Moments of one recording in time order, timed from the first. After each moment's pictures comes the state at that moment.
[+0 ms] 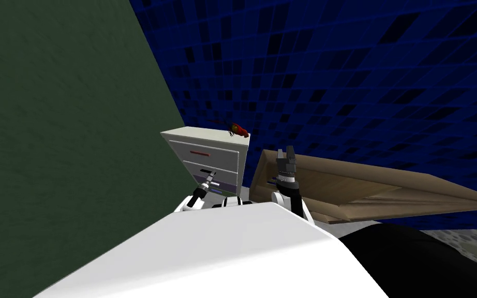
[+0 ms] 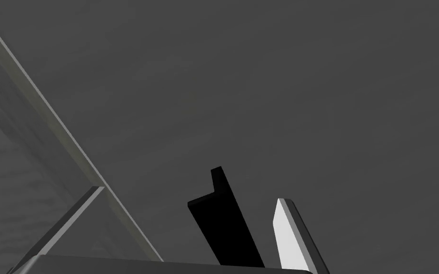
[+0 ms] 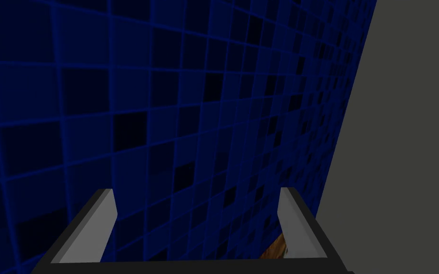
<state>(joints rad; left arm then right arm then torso) 0.15 0.26 -0.25 -1.39 -0.11 -0.27 -0.10 0.51 -0.03 -0.07 -2.28 -0.02 -0.60 0.12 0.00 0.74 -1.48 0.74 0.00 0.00</state>
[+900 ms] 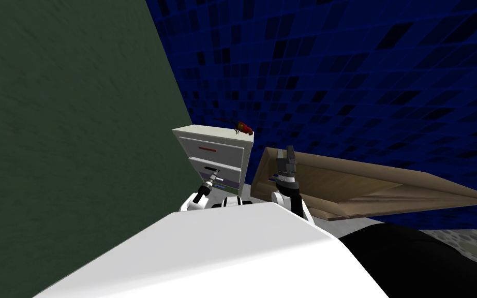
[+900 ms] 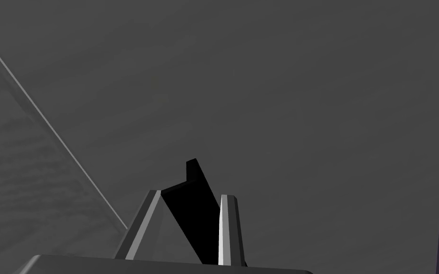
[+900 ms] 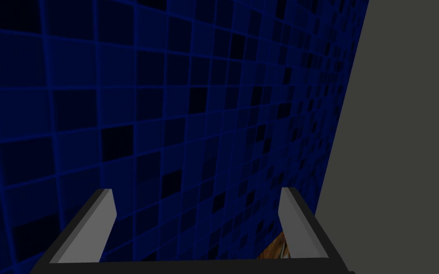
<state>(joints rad) 0.07 0.21 -0.26 -1.27 -0.13 -0.31 -0.12 0.51 -0.03 -0.07 -2.28 -0.02 -0.60 0.12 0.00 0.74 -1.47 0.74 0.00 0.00</state>
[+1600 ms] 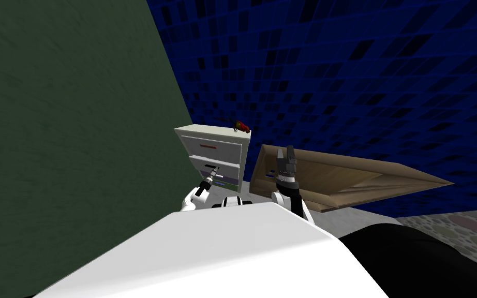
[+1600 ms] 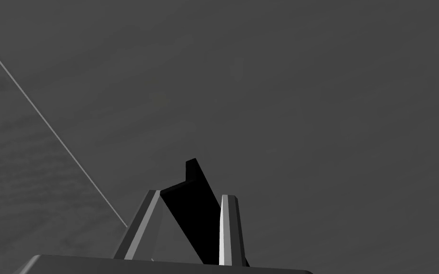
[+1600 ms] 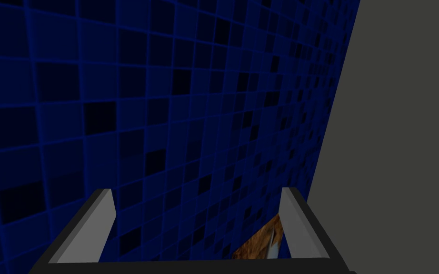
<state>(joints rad) -0.08 0.19 -0.22 -1.08 -0.13 -0.36 -0.12 0.51 -0.03 -0.07 -2.28 -0.02 -0.60 0.12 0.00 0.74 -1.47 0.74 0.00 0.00</state>
